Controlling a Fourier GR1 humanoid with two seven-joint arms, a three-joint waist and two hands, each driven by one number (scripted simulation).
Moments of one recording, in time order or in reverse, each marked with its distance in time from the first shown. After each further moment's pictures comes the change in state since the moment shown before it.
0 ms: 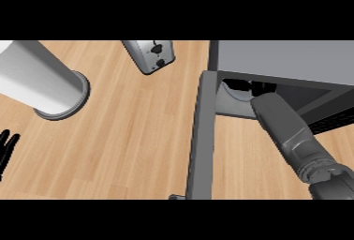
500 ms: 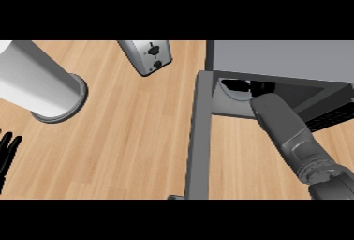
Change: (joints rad) left arm 0.010 -0.016 -0.005 0.011 -0.023 -0.004 -0.038; right arm 0.008 0.003 -0.006 -0.013 -0.001 0.034 -0.013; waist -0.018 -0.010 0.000
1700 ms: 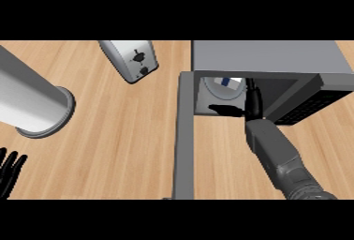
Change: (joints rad) left arm 0.145 -0.075 -0.041 -0.119 -0.052 -0.030 -0.021; right arm 0.210 0.084 -0.119 -0.126 -0.122 0.342 -0.238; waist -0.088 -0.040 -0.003
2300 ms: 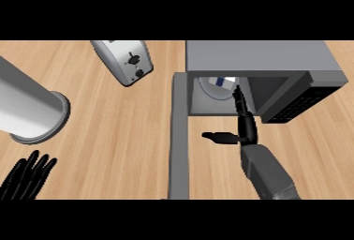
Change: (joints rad) left arm 0.038 -0.030 -0.132 -0.054 0.024 -0.106 0.041; right arm 0.226 0.075 0.052 -0.149 -0.077 0.290 -0.095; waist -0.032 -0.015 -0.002
